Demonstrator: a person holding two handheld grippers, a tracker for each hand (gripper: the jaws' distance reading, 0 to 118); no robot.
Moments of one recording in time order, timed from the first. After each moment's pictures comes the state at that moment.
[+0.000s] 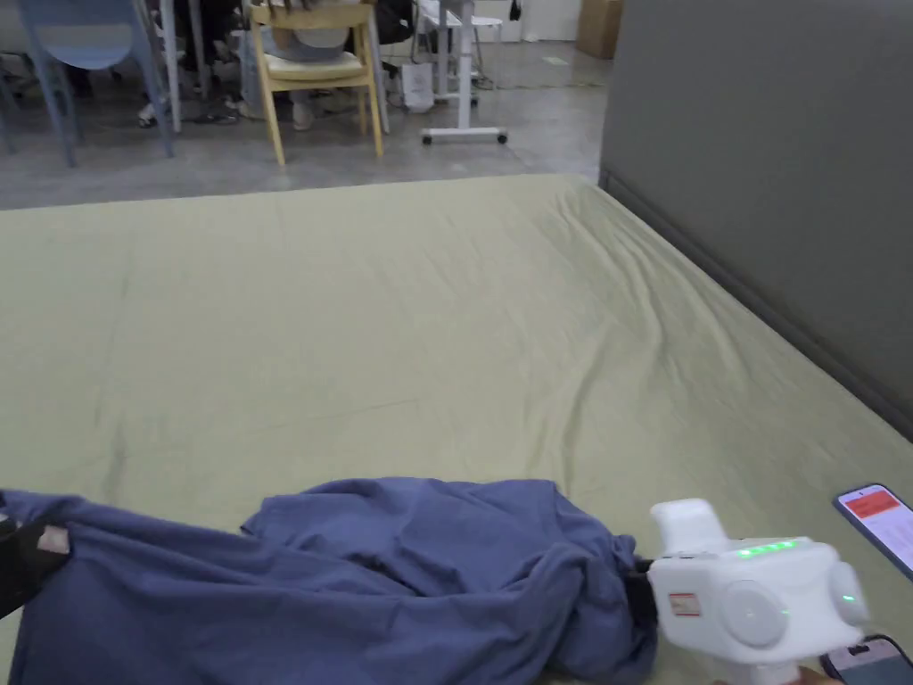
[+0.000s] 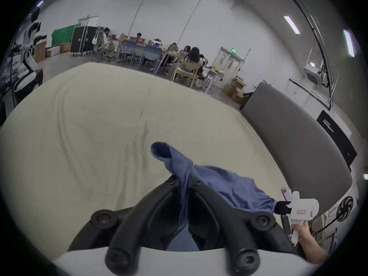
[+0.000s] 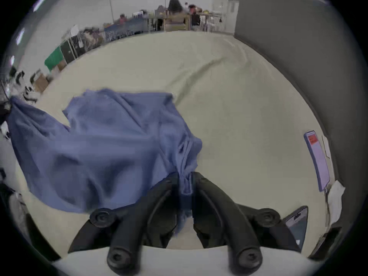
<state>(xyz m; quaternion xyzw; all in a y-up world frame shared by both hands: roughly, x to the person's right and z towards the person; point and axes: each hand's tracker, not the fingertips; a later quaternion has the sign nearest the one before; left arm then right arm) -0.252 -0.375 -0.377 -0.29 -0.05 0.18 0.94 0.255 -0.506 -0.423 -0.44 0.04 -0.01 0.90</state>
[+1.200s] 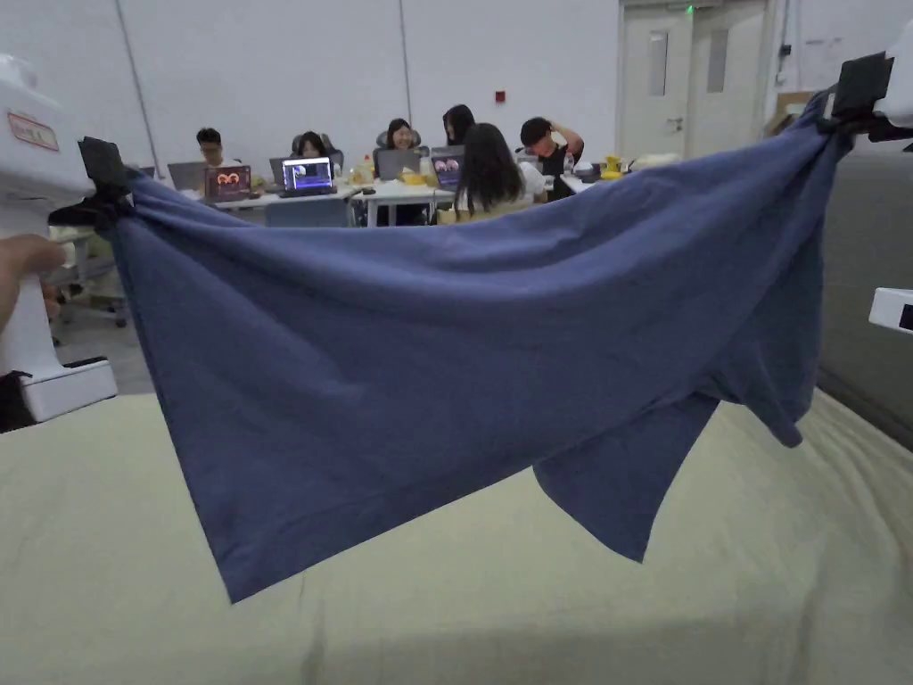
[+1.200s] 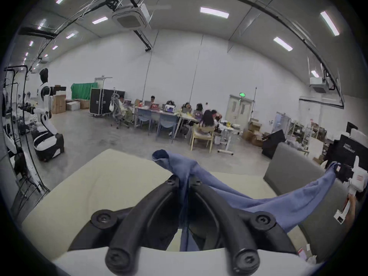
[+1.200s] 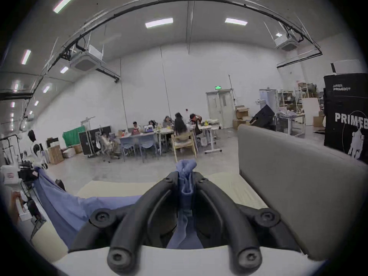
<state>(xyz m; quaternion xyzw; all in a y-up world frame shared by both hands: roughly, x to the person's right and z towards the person) -0.338 -0.085 -0.563 -0.13 0.08 0.09 0.98 0.233 -0.072 -0.617 -0.07 0.04 -0.06 0.99</state>
